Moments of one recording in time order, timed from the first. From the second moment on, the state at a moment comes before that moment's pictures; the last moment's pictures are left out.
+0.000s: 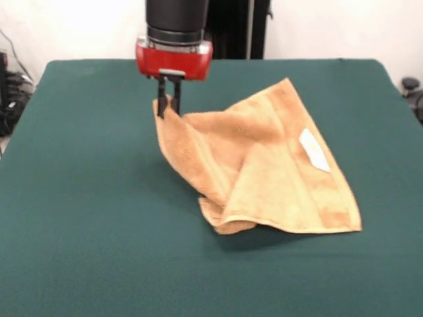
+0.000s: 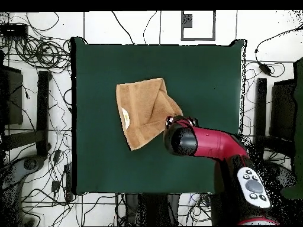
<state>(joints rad) -0.40 -0.66 0.08 1.75 -0.30 0.28 1.71</state>
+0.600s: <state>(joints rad) -0.42 -0.72 0.09 1.78 -0.34 0.33 1.71</state>
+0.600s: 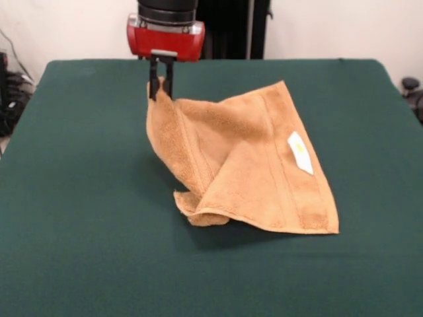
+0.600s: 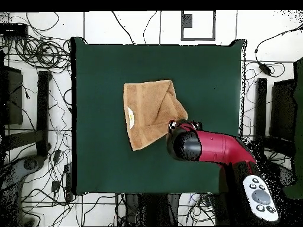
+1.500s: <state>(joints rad) -0.41 -0.77 0.09 1.92 -0.41 0.24 1.71</state>
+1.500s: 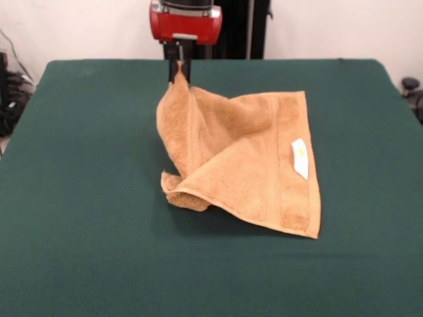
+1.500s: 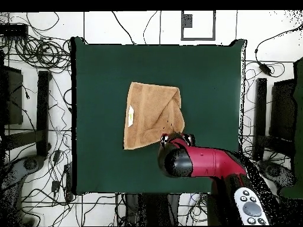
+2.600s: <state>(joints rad) -0.41 -0.79 0.09 1.96 -0.42 0.21 1.71</state>
